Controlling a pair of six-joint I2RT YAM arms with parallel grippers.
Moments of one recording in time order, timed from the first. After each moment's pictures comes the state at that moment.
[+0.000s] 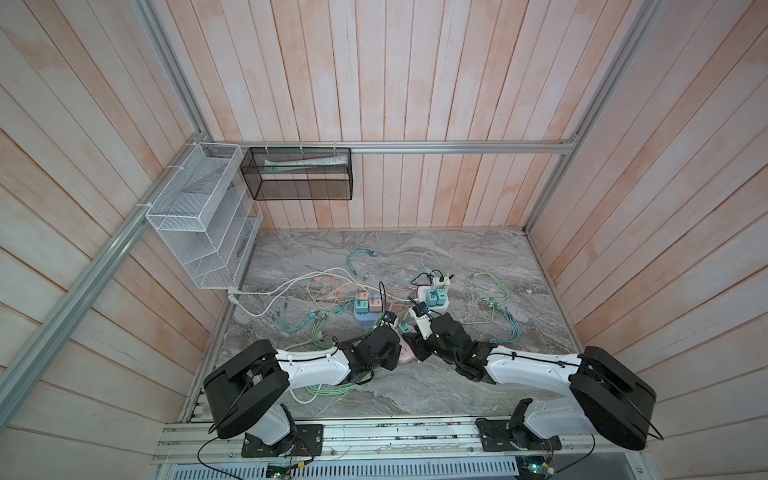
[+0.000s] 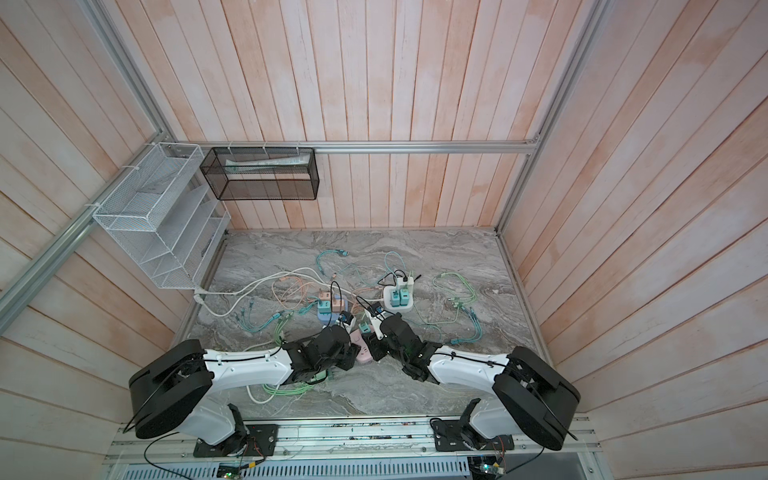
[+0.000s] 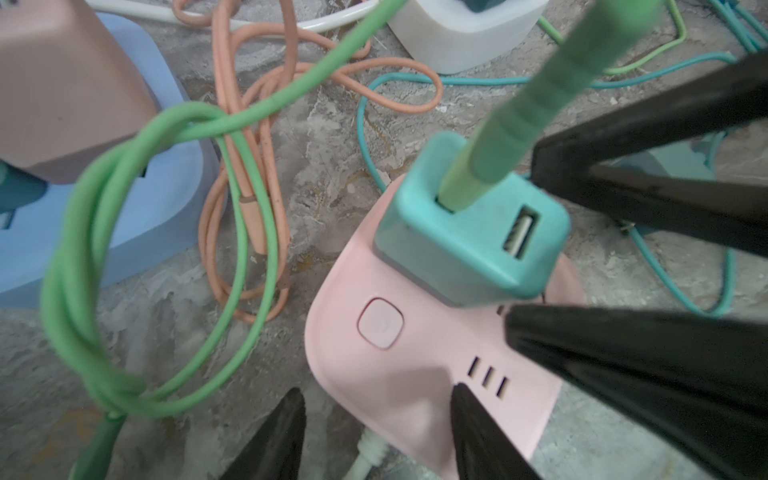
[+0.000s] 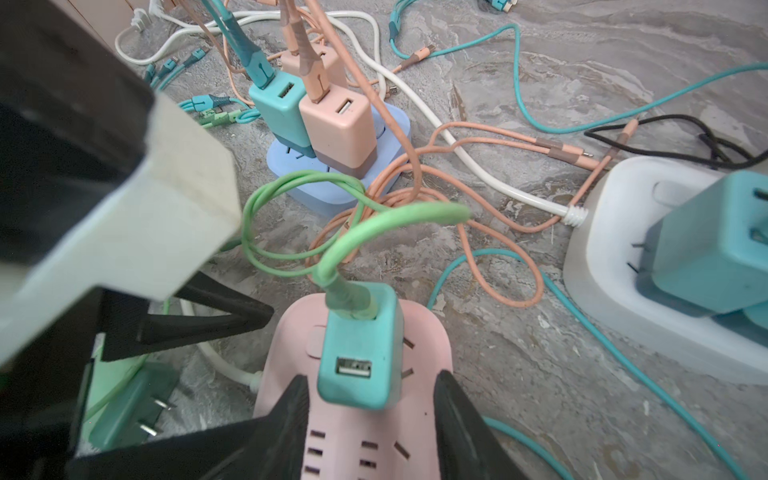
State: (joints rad) left arm -0.98 1.53 0.65 0.02 -0.20 -0.47; right arm 0.89 1.38 0.52 0.26 0.07 0.25
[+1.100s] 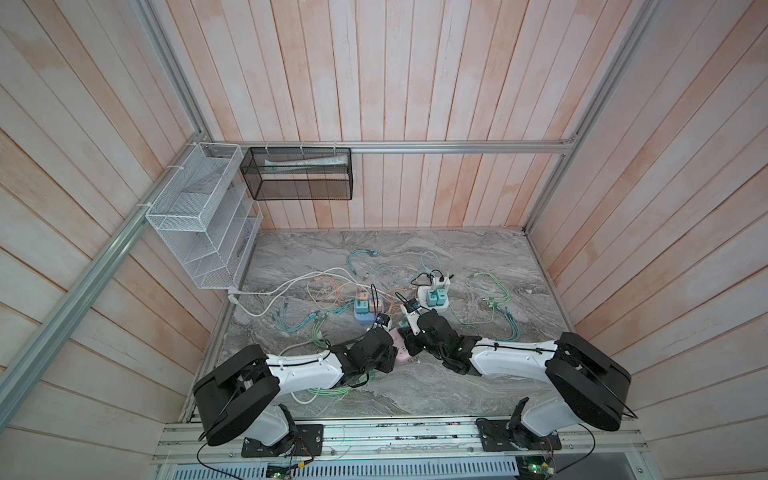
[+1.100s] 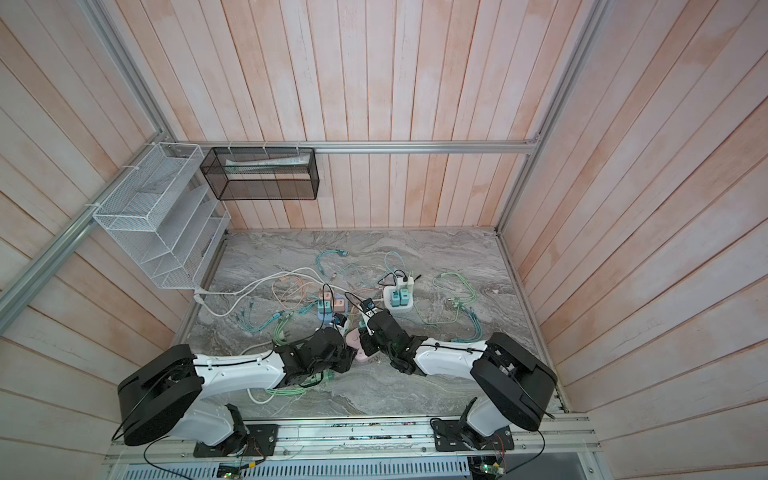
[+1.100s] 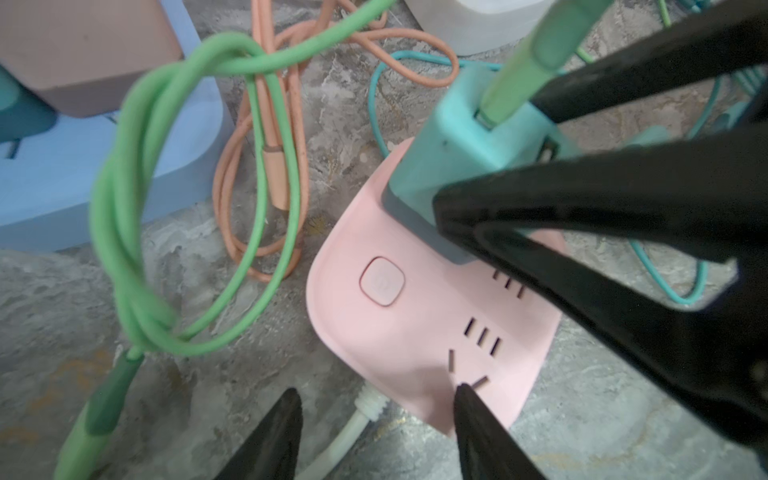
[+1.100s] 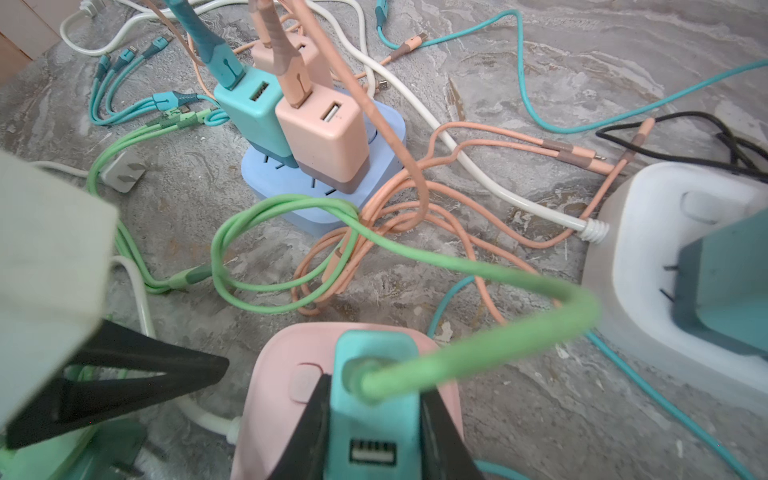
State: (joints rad) left arm -0.96 1.48 0.59 0.05 -0.14 -0.52; right arm 0.92 1.51 0.61 0.24 0.14 0.29
